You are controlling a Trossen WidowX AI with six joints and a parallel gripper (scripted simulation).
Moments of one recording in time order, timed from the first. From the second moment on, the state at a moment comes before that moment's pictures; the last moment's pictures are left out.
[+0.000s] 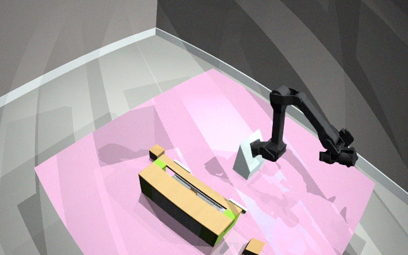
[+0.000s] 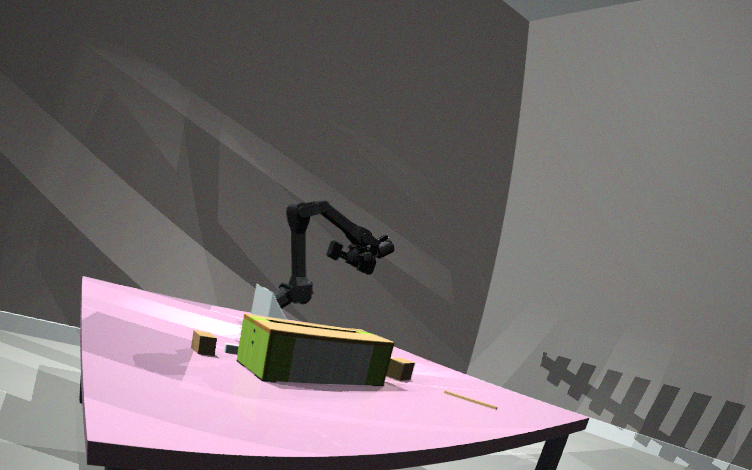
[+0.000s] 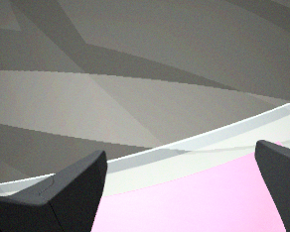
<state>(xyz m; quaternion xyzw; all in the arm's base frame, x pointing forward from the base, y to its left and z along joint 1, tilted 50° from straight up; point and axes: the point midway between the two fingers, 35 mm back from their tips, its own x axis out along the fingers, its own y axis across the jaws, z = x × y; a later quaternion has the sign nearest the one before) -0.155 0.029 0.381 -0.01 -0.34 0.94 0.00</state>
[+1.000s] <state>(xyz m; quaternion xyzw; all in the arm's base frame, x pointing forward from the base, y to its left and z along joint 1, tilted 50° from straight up) 0.061 0.255 0.316 -0.29 -0.14 0.80 0.51</state>
